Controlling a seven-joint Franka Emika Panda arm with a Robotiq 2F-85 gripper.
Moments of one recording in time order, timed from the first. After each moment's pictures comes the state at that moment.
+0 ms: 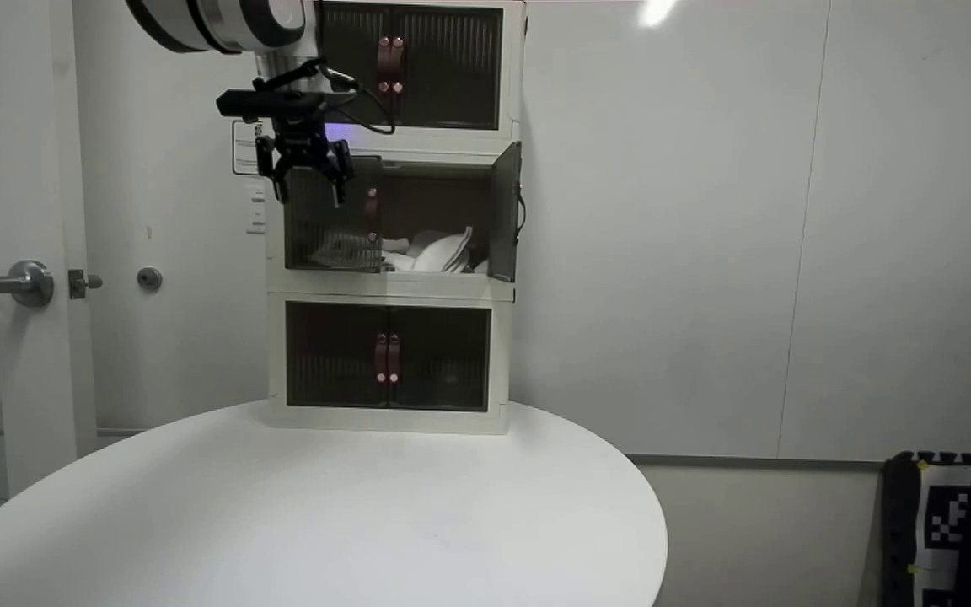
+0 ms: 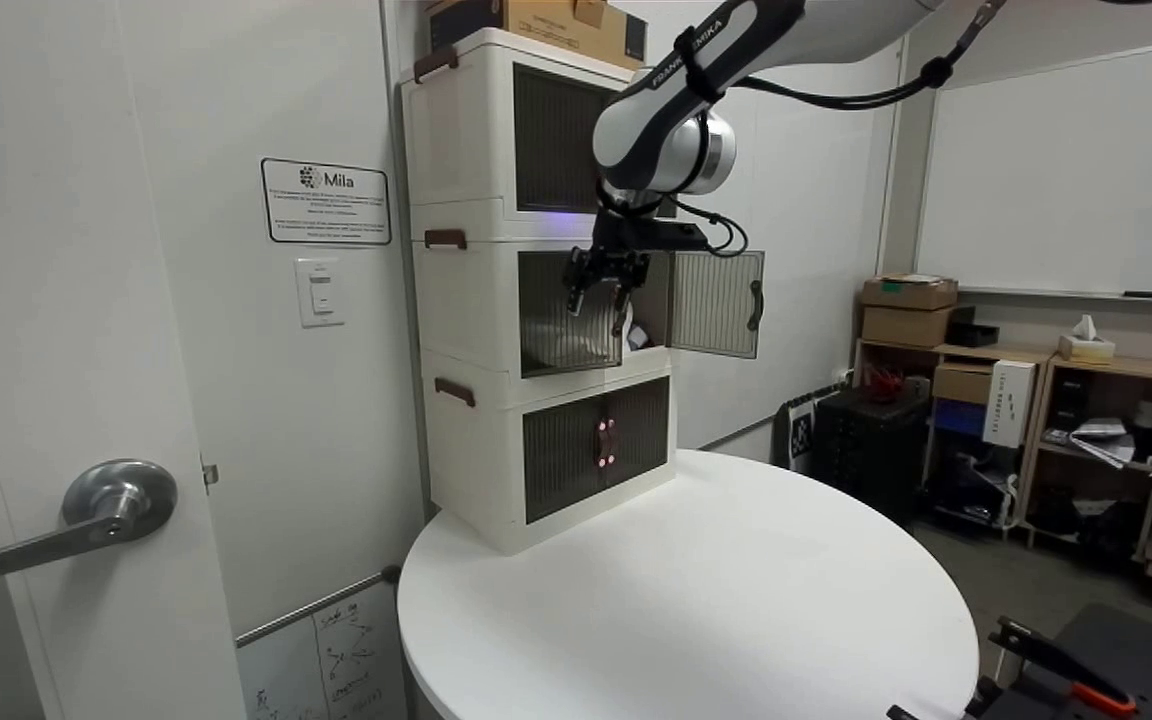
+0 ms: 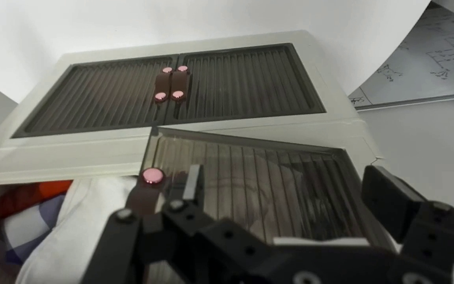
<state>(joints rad) 0.01 0.31 0.05 -1.74 0.01 2.46 -0.04</state>
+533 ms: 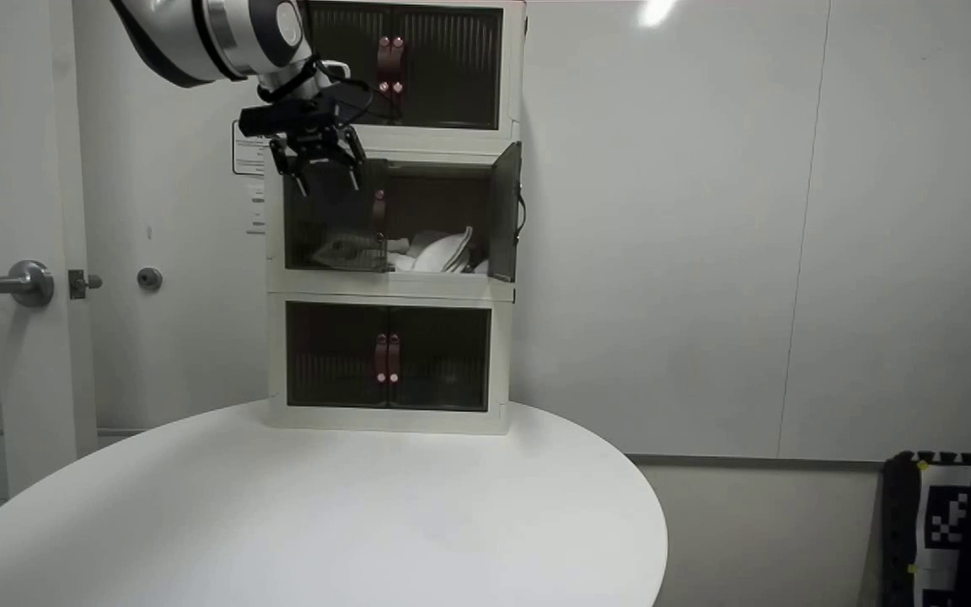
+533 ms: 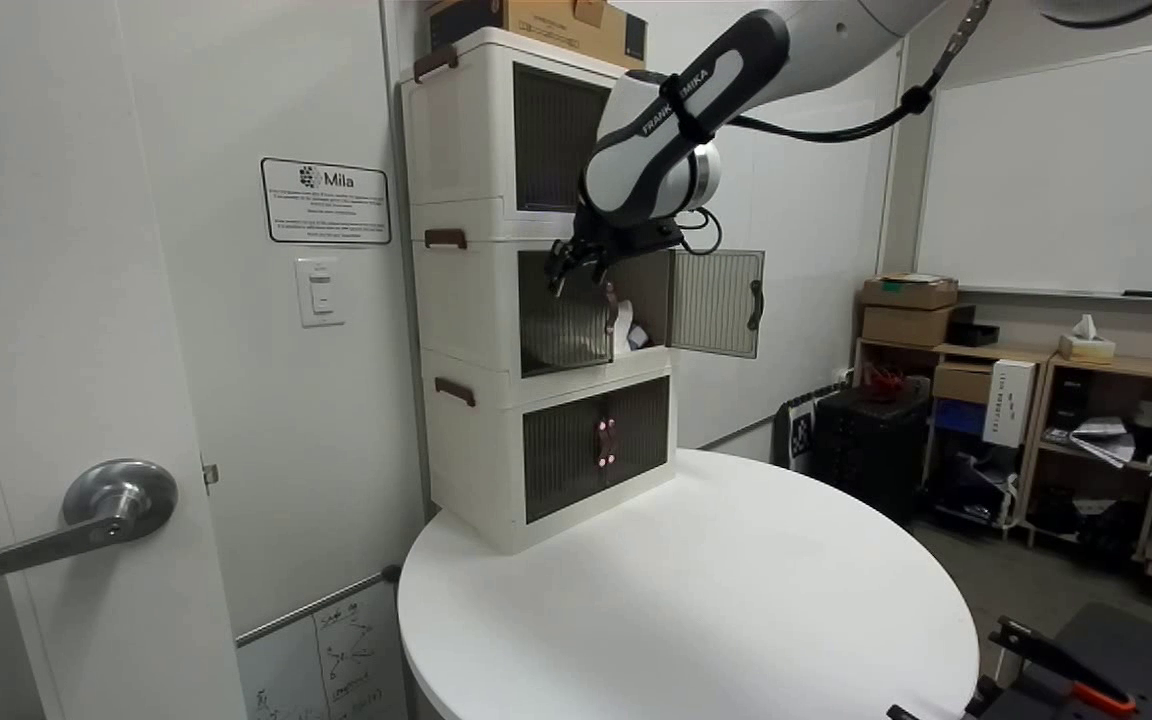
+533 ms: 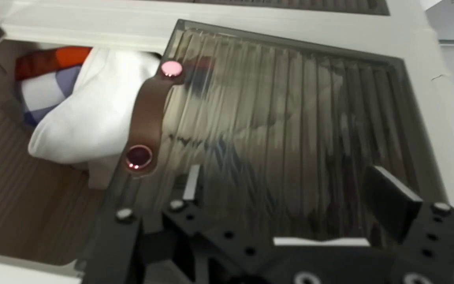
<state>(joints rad) 0.07 0.39 -0.02 -1.69 -0.21 2.75 0.02</state>
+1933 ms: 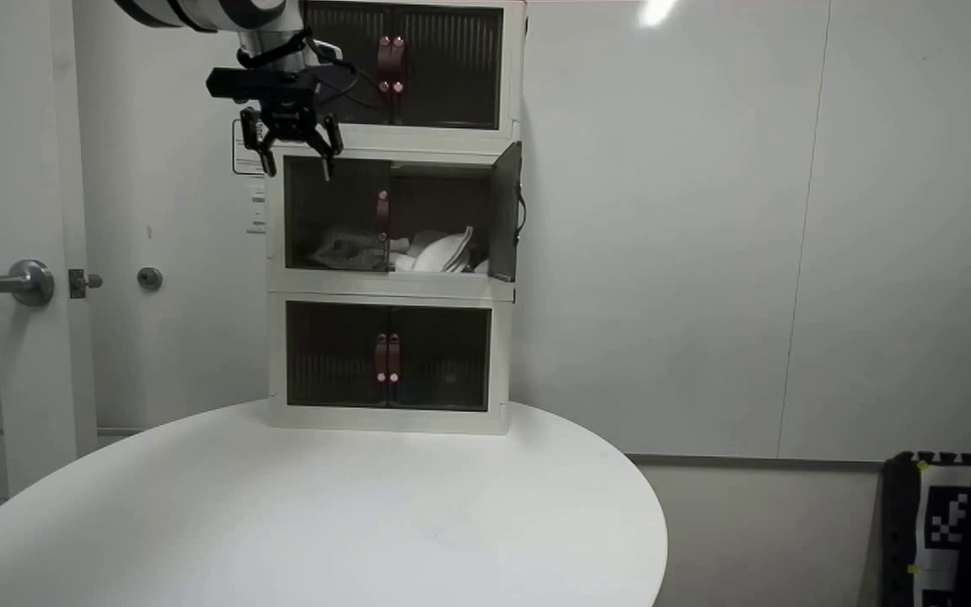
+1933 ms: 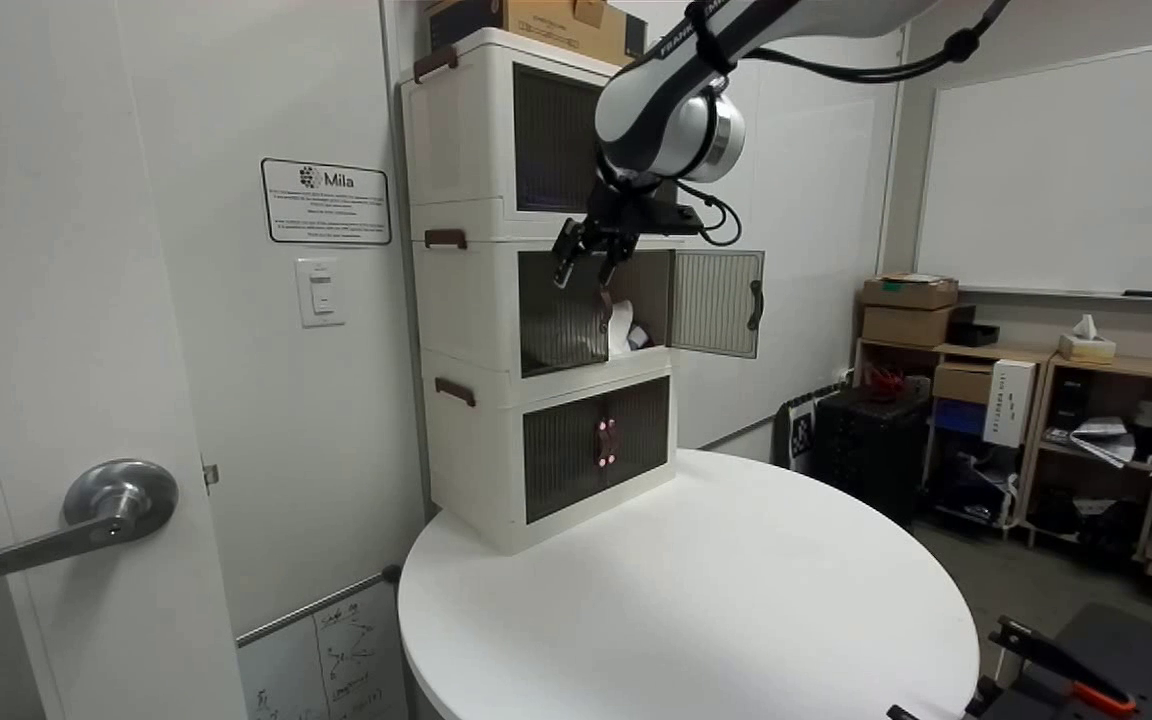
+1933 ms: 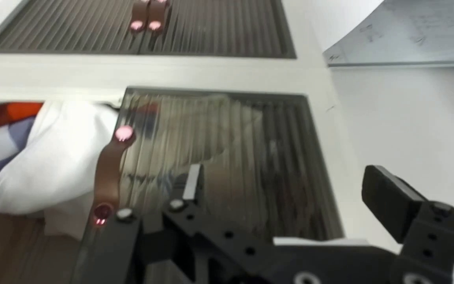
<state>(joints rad) -0.03 0.23 0.11 -1.83 0.09 2.60 -0.20</state>
